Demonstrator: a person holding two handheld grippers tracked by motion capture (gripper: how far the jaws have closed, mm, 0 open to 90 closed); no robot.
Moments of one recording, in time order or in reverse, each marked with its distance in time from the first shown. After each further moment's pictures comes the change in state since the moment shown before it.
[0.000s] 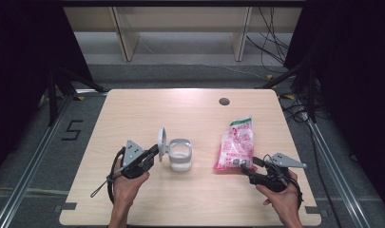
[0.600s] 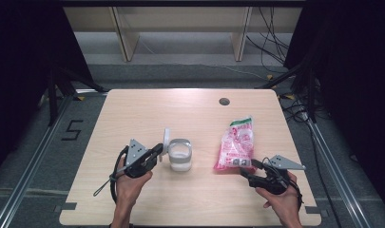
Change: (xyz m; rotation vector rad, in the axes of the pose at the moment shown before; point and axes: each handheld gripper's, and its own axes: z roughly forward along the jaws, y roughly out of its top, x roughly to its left) left arm -0.007 0.006 0.003 -0.001 -0.015 0.011; right arm 0.001 -0.004 -0.001 -0.001 0.038 -0.044
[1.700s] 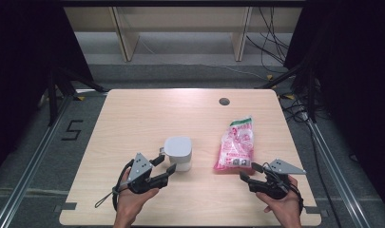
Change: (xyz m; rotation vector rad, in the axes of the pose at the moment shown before) left arm -0.028 -0.022 -0.017 0.012 -0.141 -0.012; right arm 0.009 -0.006 -0.009 0.020 0.006 -0.007
